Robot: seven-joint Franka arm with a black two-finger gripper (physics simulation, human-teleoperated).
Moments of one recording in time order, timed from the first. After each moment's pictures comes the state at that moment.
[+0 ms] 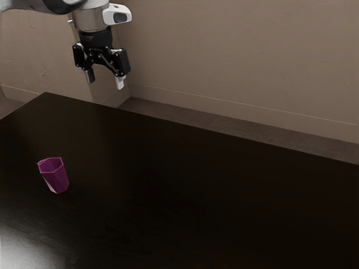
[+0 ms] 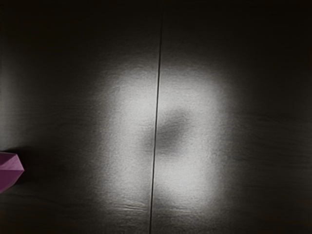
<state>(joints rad) -0.08 0.05 0.02 -1.43 0.04 1.47 -0.11</state>
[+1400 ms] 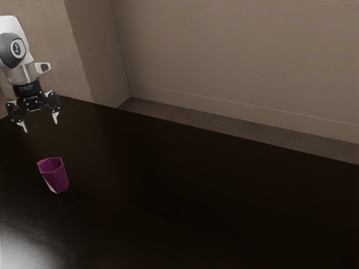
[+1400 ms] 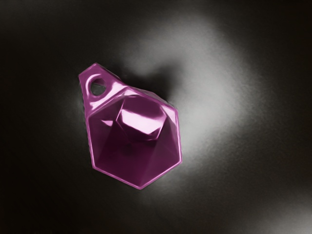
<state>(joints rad) -0.08 0.17 0.60 -1.72 -0.15 1.69 -0.34</state>
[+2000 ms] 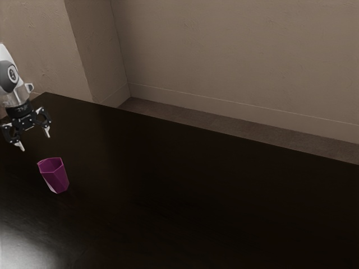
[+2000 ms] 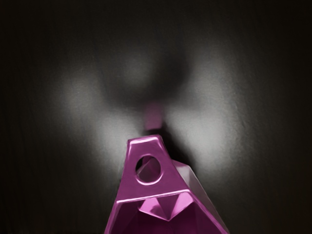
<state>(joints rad) 0.00 0.29 0.65 -1.80 -0.27 1.88 -0.59</state>
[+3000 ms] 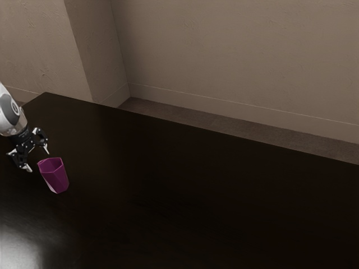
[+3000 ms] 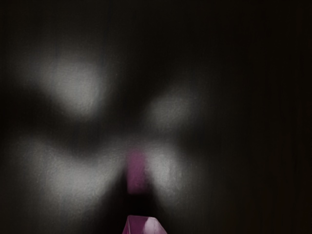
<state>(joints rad) 0.00 0.32 0.67 -2.03 -0.45 2.26 -0.72</state>
